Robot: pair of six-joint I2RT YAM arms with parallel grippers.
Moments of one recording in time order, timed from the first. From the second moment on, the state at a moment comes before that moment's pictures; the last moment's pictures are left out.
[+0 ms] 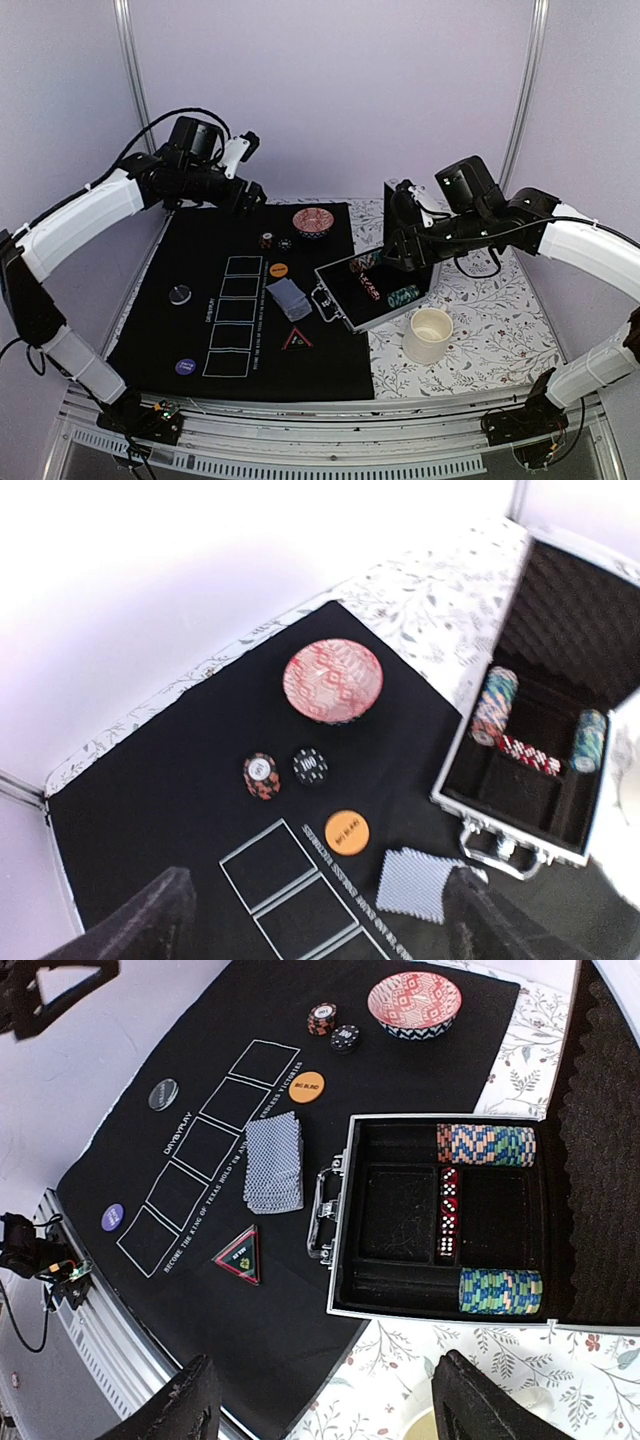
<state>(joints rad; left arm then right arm) -0.52 1.60 1.60 -0.62 -0.08 0.12 0.79 1.34 1.27 -0.67 -0.11 0.33</state>
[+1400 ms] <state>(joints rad) -0.56 1.30 1.02 -0.40 -0.19 0.08 0.80 2.04 1.63 -1.08 0.31 0.24</state>
